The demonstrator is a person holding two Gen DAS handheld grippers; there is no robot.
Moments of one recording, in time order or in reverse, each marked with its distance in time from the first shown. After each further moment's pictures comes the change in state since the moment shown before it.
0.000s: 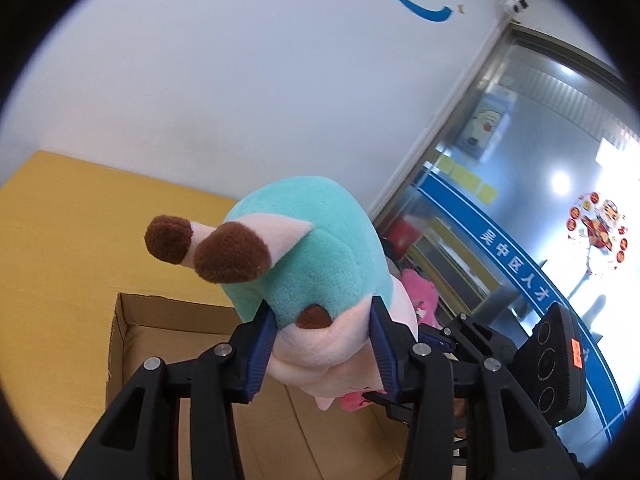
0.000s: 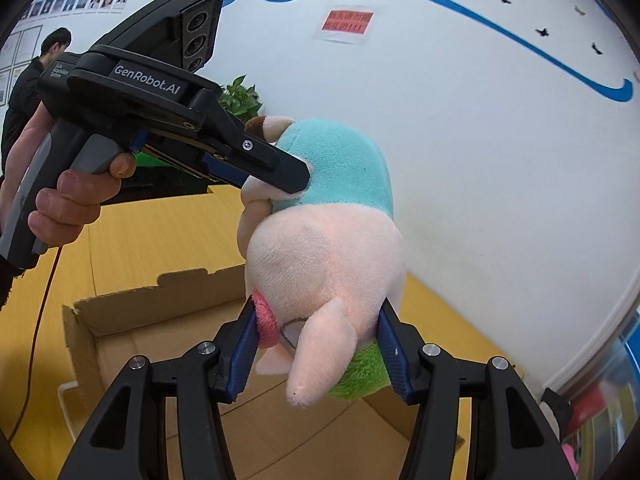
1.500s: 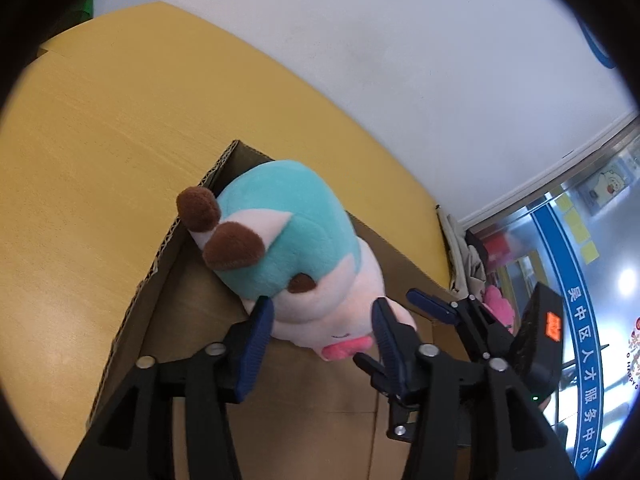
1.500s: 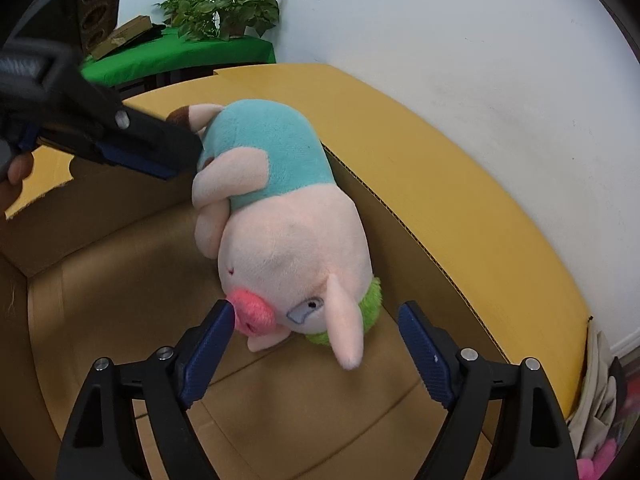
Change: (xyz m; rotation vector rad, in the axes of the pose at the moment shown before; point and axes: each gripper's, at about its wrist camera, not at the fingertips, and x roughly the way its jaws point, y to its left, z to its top) left arm 0.033 0.125 -0.089 -0.409 0.113 0.233; right arm 0.141 0.061 -0.064 0.022 0.348 0.168
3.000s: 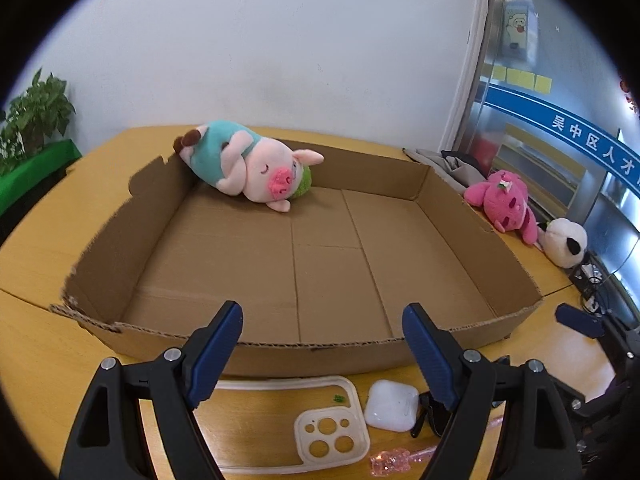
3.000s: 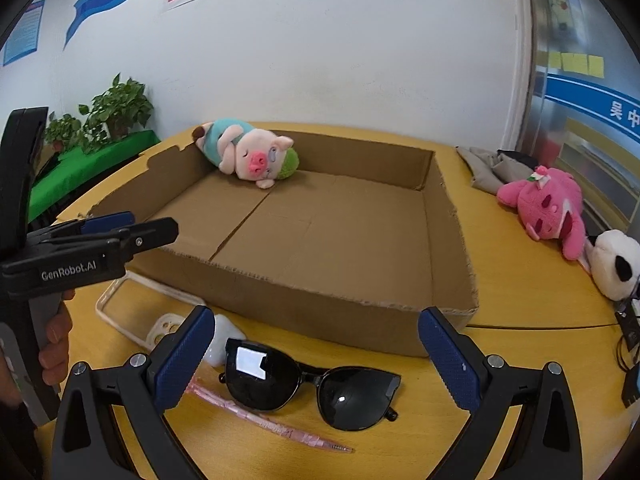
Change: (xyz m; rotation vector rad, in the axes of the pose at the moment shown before) left arm -0.066 -0.094 -0.264 0.548 -0.211 0.203; right arm -0.186 0.079 -0.223 0.603 -0.162 -0.287
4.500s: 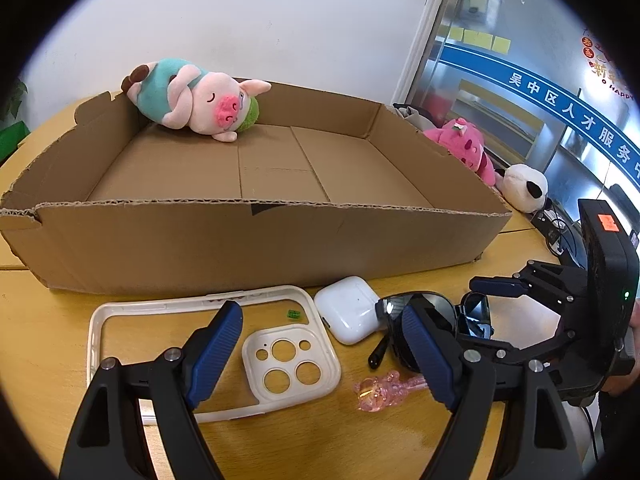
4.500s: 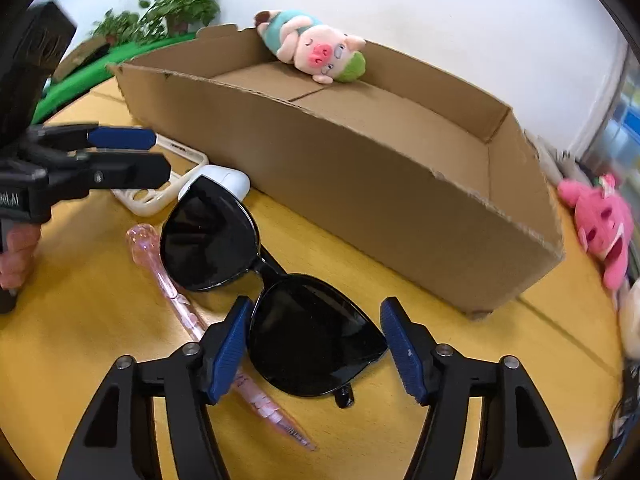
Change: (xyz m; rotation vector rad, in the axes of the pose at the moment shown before) left arm 0.023 -0.006 -0.054 0.035 0.141 -0.189; right arm 0.043 -0.001 -0.051 -0.246 0.223 0.095
